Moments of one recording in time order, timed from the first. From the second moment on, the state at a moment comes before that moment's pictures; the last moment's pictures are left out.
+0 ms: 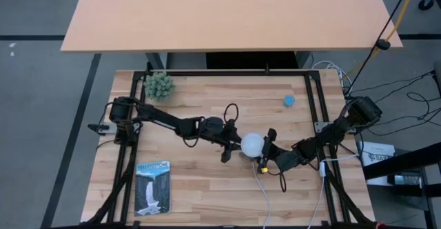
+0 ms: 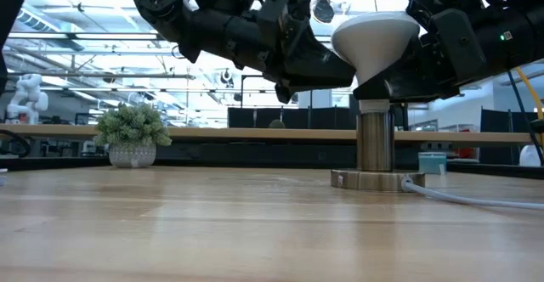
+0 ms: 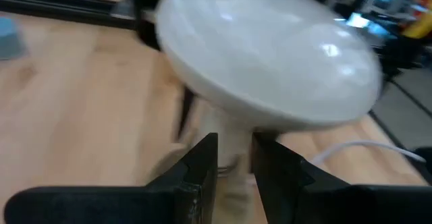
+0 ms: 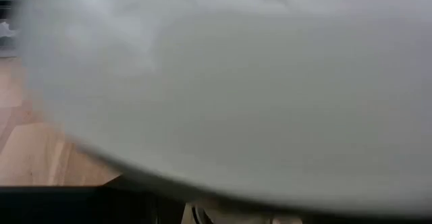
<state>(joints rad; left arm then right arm) -0.03 1.88 1.01 0.53 0.19 -0.15 0.50 1.57 0.46 0.69 0.84 0.28</state>
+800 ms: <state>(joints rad) -0.01 1.88 1.01 0.51 0.30 -0.12 0.50 1.57 0.46 0.71 0.83 0.28</state>
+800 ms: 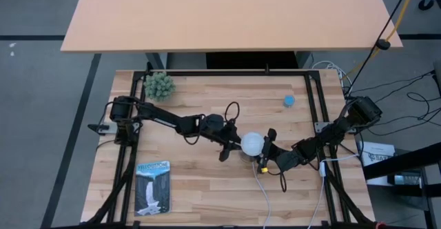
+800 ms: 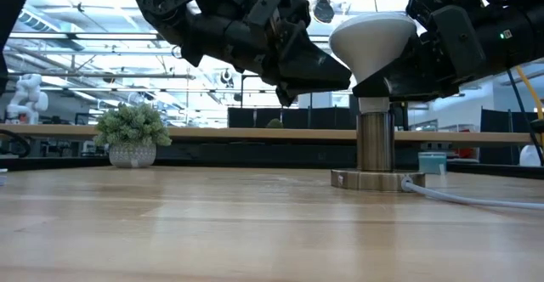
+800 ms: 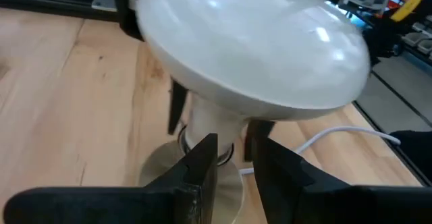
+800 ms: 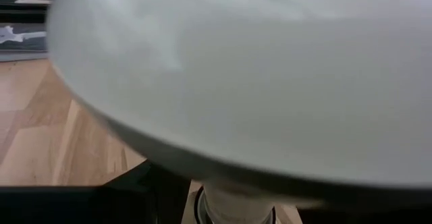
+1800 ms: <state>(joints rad) -0.02 1.88 1.01 0.54 0.33 -0.12 0.50 1.57 0.46 0.71 0.83 0.28</state>
